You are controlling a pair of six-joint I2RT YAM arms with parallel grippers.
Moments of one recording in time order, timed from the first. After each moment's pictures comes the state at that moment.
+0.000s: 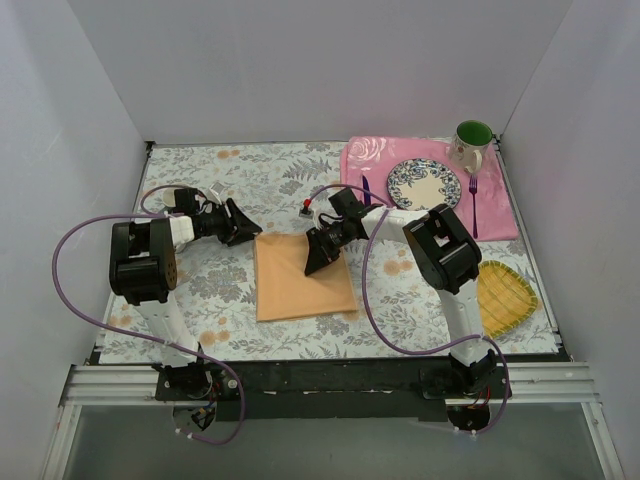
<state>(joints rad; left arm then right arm) 0.10 1.90 1.00 -0.02 0.88 -0.51 0.64 2.17 1.40 -0.26 -0.95 0.02</state>
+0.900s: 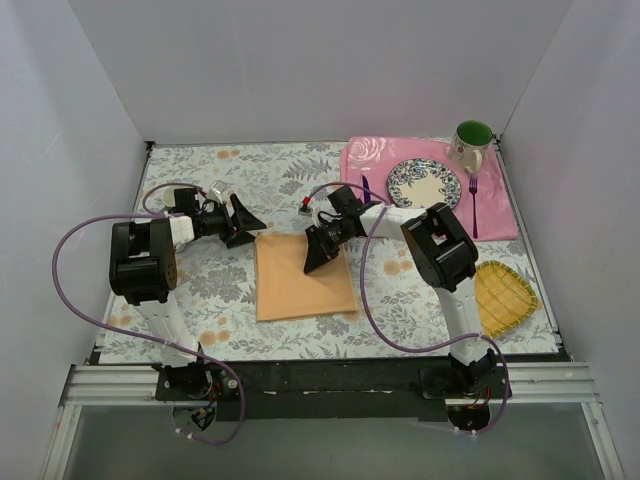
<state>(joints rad) 0.10 1.90 1.00 0.02 0.98 -0.47 0.64 2.20 1.45 -0.30 -0.96 0.02</state>
